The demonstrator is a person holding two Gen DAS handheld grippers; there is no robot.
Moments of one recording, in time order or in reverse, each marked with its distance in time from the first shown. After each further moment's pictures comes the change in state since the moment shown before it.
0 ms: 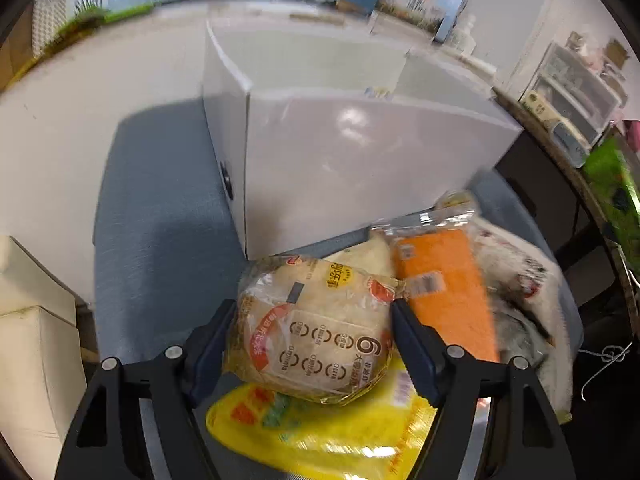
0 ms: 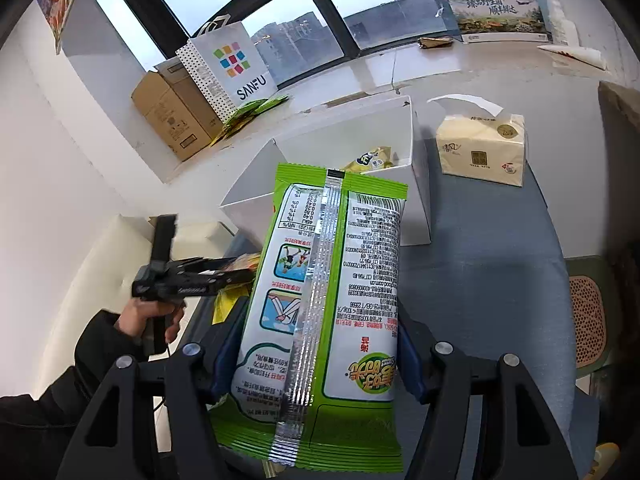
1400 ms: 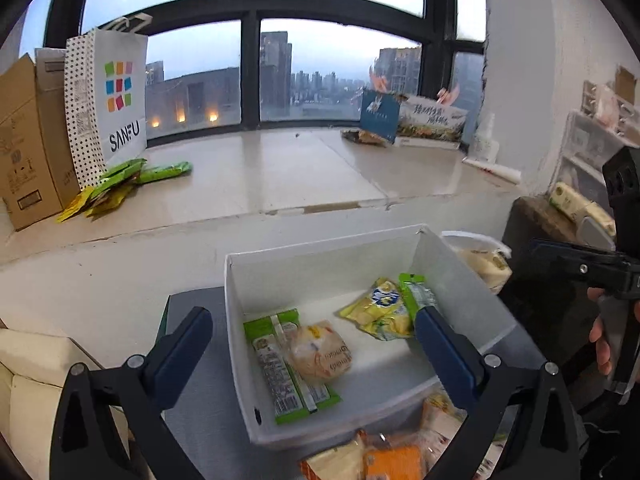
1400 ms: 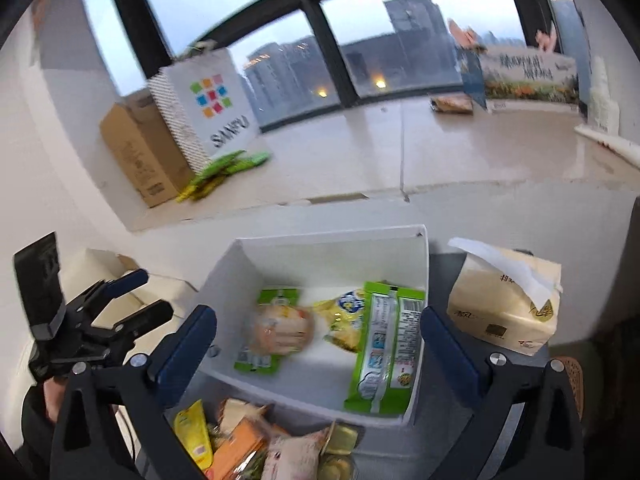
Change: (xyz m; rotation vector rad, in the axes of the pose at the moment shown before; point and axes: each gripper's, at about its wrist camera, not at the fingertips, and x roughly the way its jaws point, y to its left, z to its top) left arm -0.075 -0.046 0.133 0.013 -0.342 0.200; right arm 0.063 0.001 0.165 -0.091 -0.115 -0.077
